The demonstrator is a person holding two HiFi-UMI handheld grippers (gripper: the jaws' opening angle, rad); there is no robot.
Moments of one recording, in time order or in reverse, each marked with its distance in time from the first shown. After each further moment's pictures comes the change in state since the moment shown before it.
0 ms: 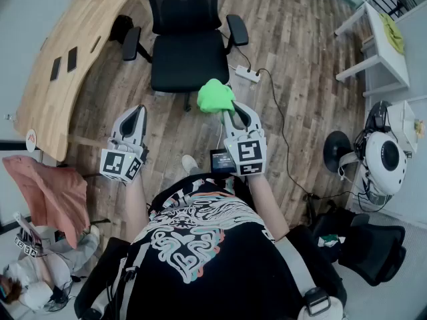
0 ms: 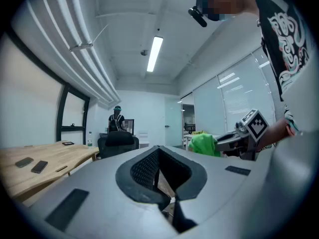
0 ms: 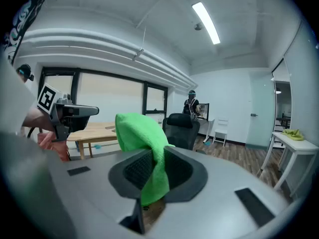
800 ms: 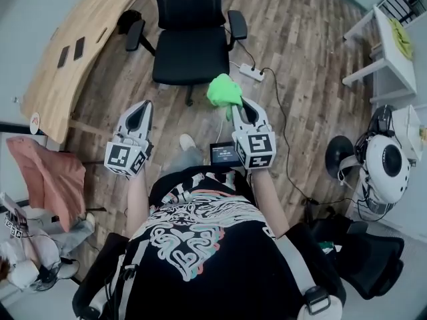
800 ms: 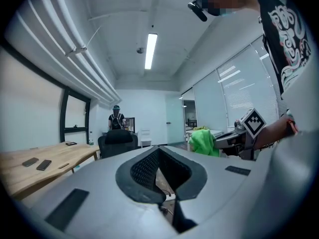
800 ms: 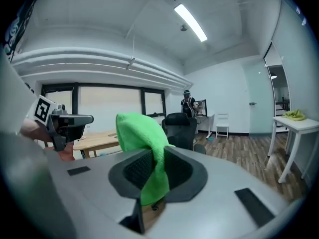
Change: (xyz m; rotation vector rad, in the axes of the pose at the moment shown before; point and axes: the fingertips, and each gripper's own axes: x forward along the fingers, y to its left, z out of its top) left arm 0.006 -0.075 -0.005 0.034 0.021 0.030; right arm -0.047 -0.056 -0.030 0.119 -0.044 0.022
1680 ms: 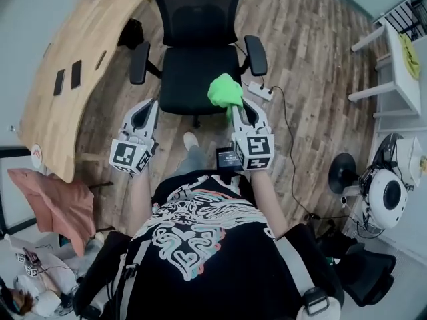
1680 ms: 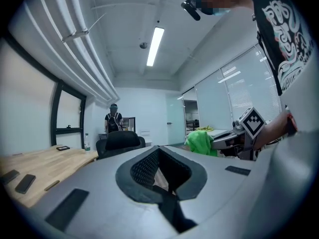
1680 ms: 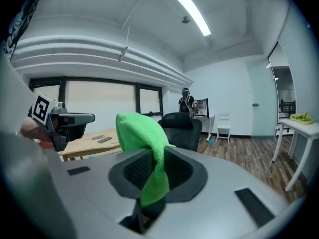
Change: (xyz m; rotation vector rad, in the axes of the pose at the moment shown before) left arm 0.159 0.174 -0.004 0.016 -0.011 -0.055; right arm 0.225 -0.025 0.052 -0.010 0.006 -0.038
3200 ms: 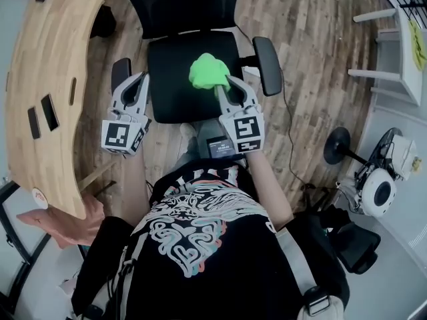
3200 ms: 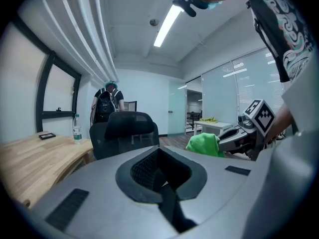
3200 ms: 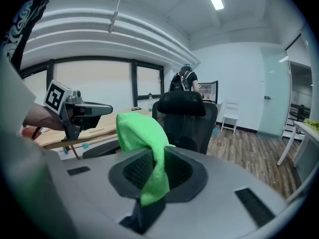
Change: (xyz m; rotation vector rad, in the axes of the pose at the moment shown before) left arm 0.222 0.196 -0.083 -0.066 0.137 -0.067; right arm 0.270 -0.038 -0.011 -0.052 0.203 0.027
